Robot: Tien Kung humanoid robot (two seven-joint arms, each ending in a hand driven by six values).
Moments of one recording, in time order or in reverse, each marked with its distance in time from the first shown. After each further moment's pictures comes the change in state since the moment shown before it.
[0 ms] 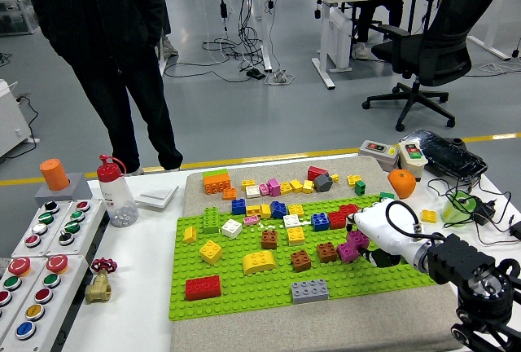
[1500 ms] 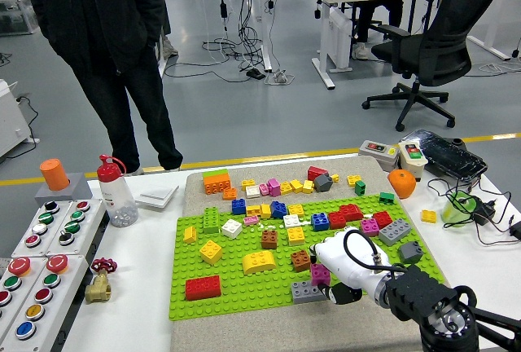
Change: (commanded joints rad) left arm -0.008 0.001 0.008 0.001 -0.020 0.013 -0.008; right arm -0.037 0.069 -0.070 0.237 0.000 0.171 -0.232
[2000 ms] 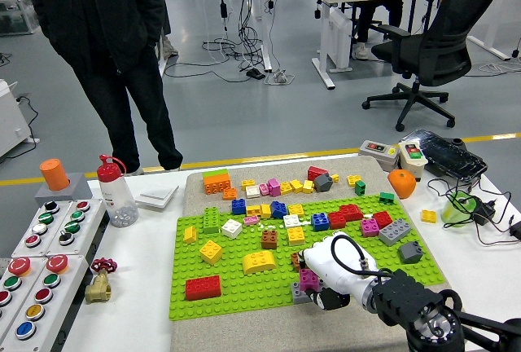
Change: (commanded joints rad) left arm -0.002 0.000 0.008 -0.001 -0.010 0.002 0.001; right arm 0.020 0.045 -0.043 -0.018 0.000 -0.004 -0.012
